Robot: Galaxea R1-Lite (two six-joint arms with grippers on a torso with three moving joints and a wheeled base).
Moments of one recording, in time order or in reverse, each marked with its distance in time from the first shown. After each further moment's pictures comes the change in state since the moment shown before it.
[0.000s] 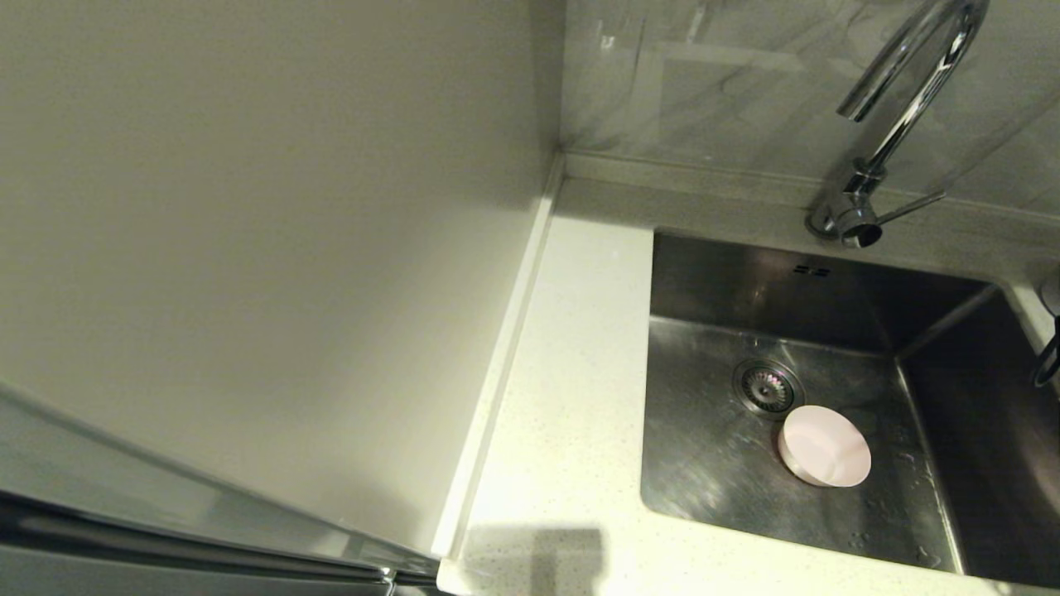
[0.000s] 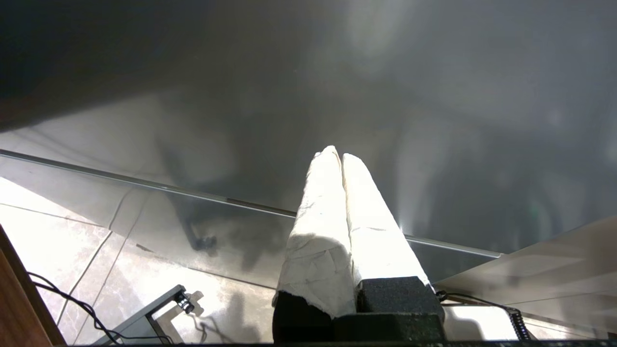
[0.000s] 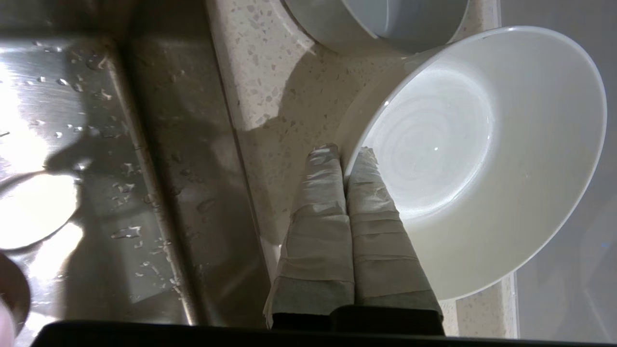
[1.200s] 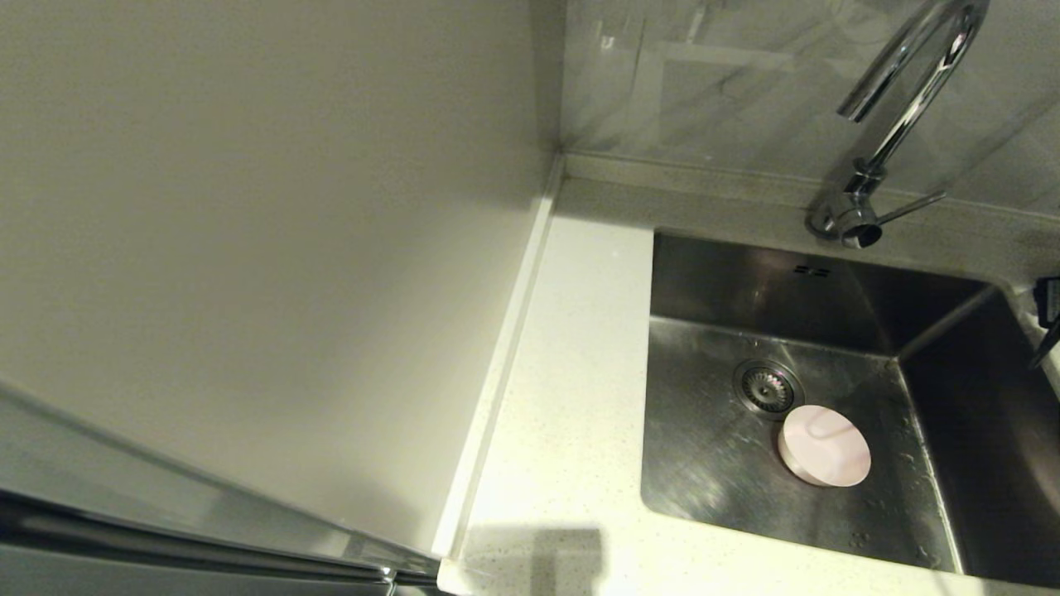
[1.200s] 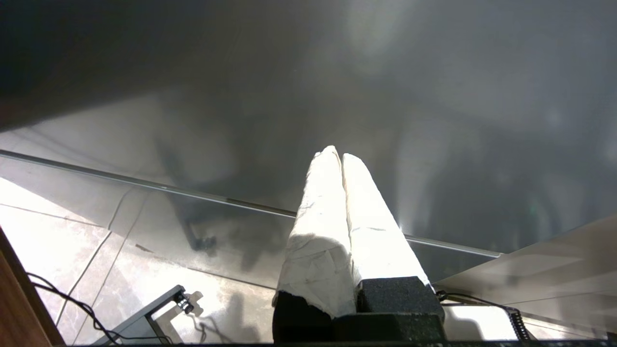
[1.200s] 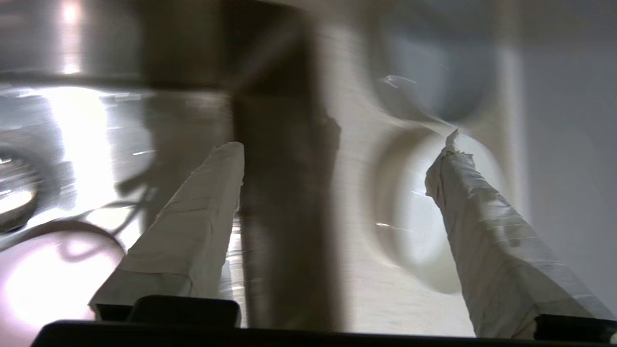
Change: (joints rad) left arm 0.000 0.000 0.000 0.000 0.000 0.000; right arm 0.115 -0.148 0.038 0.000 0.103 -0.013
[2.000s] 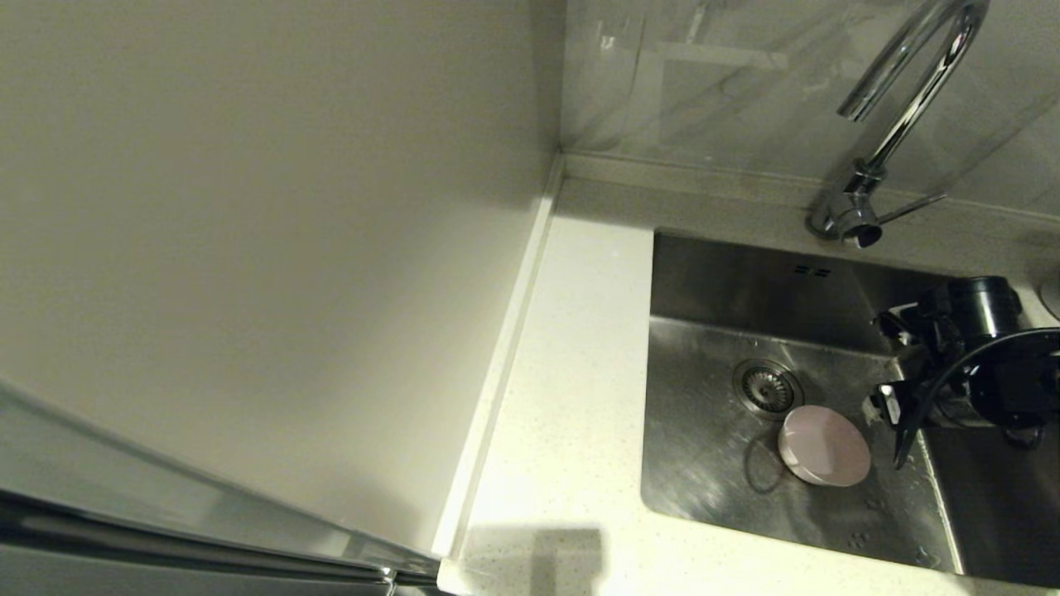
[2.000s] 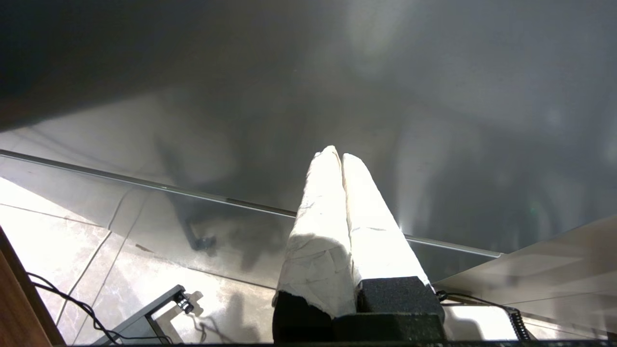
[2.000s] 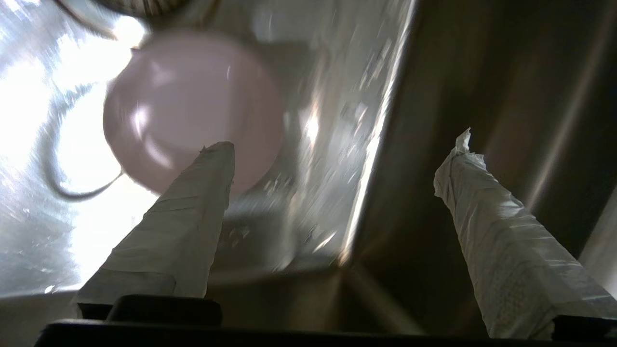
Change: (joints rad) left arm 0.000 0.000 0.000 0.000 0.000 0.000; right arm 0.325 0.140 0.232 0.048 -0.135 0.120
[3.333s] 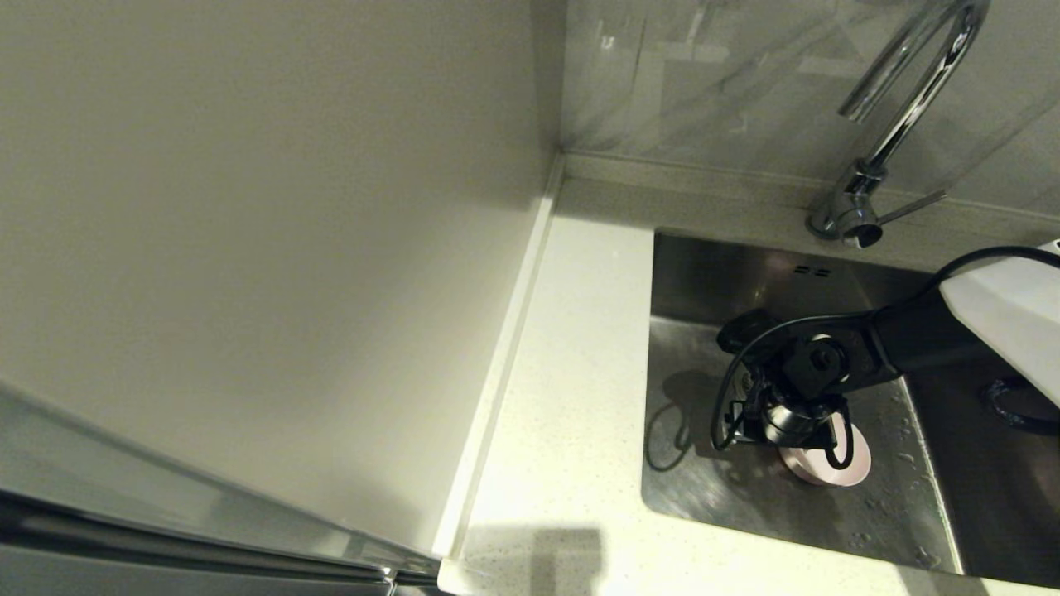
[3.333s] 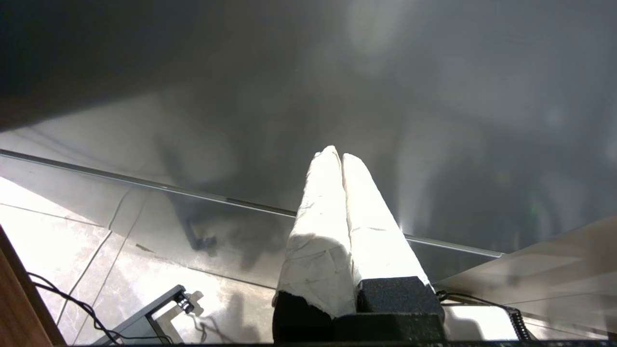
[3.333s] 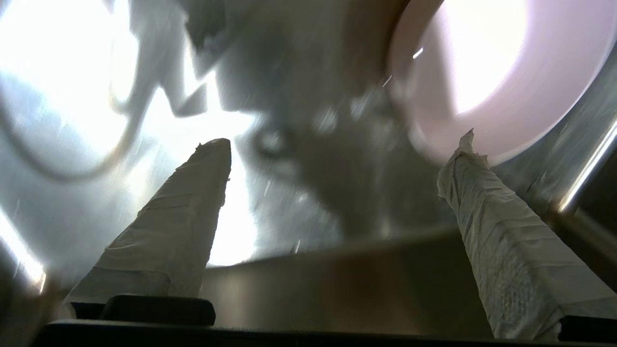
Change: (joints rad) left arm 0.000 0.000 0.000 0.000 0.000 0.001; right arm 0.326 0.340 -0.402 0.440 -0.010 0.562
